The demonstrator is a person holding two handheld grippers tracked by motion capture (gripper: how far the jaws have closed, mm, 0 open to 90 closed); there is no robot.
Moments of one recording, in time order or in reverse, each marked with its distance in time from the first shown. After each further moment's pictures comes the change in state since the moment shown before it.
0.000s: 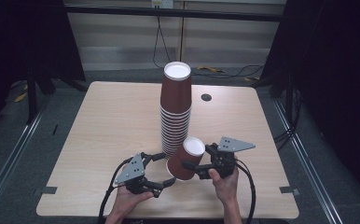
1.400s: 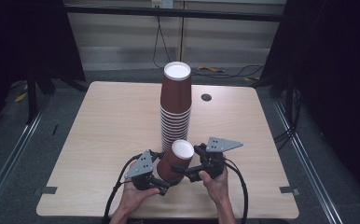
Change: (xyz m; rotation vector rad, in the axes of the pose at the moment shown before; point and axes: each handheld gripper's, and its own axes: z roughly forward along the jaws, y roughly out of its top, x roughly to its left) left arm 0.004 0.003 0.018 0.048 -0.021 0.003; right arm 0.008 0.001 0.024 0.012 0.091 -0.014
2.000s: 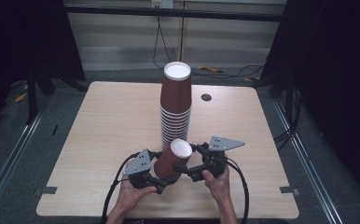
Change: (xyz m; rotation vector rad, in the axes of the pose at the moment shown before) left arm 0.009 -0.001 -0.007 0.053 -0.003 -0.019; right arm -0.006 -0.002 -0.005 -0.009 -0.001 0.020
